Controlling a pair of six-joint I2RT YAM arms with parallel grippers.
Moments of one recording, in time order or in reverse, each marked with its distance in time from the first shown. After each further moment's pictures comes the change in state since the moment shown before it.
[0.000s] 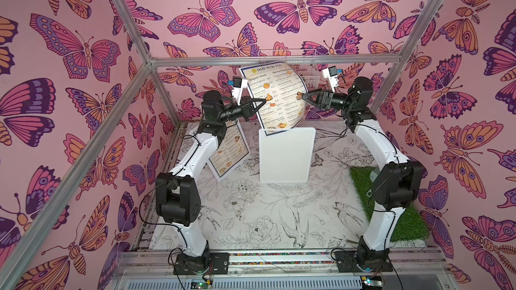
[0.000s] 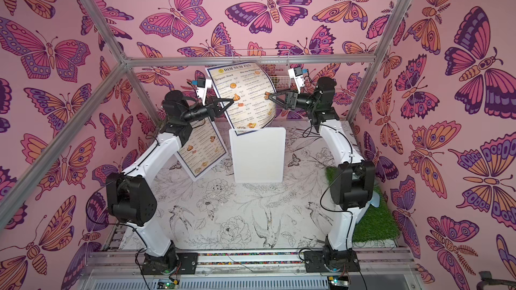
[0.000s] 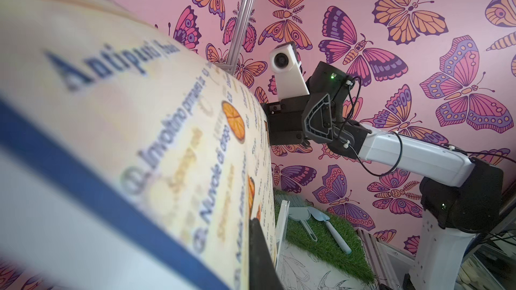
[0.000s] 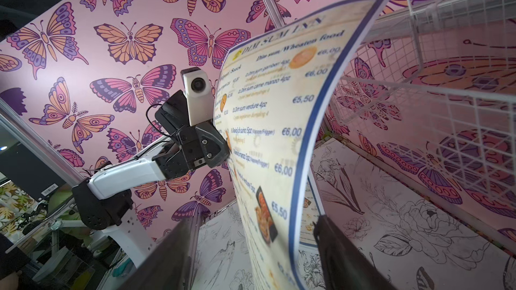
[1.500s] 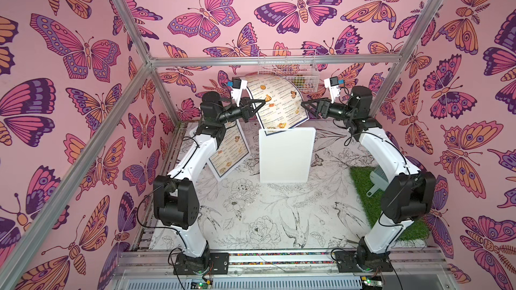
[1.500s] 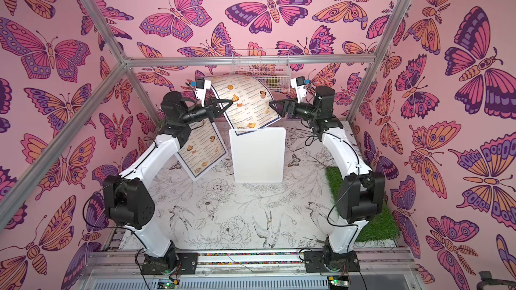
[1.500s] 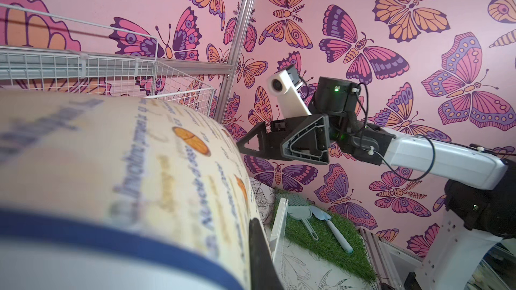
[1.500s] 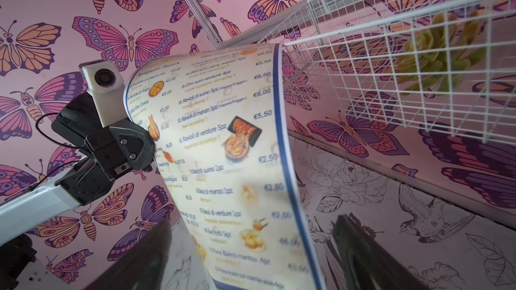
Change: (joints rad) left arm 0.000 -0.034 -0.030 -0.010 -0.010 0.018; right arm 0.015 -0.155 -0.196 -0.256 0.321 -0.246
